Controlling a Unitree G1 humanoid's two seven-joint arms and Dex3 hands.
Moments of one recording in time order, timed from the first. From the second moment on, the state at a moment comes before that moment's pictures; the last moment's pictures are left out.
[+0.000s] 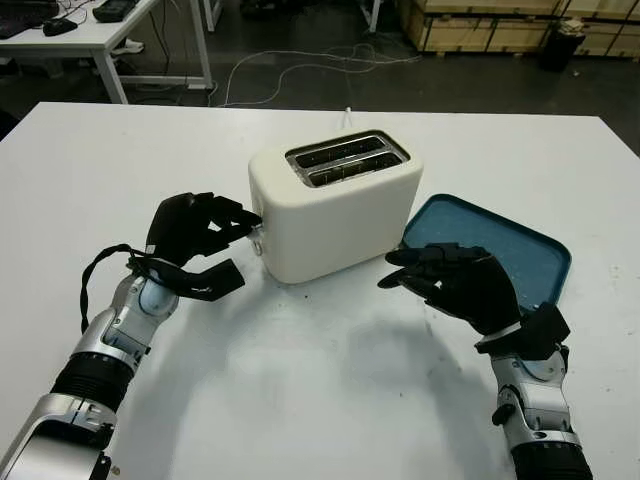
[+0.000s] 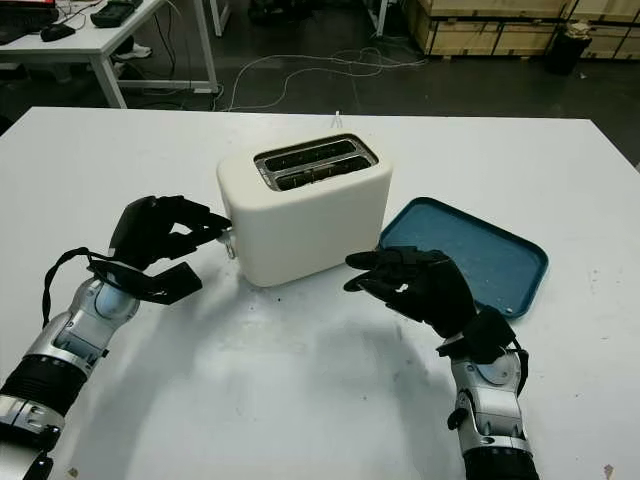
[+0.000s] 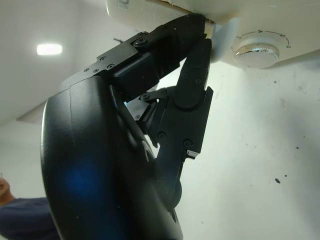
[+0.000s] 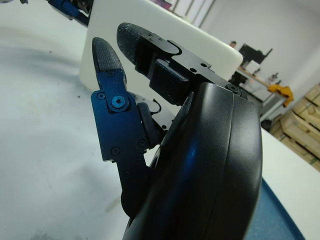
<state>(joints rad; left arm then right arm) -0.43 0.48 -0.22 0.44 0.43 -0.39 0.13 -0.08 -0.20 -0.08 0.21 0.26 -0.32 0.60</state>
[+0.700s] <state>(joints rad) -0.72 0.57 -0.34 0.50 0.56 -0.37 -0.23 -0.07 -0.20 -0.08 0.21 0.26 -0.32 0.60</state>
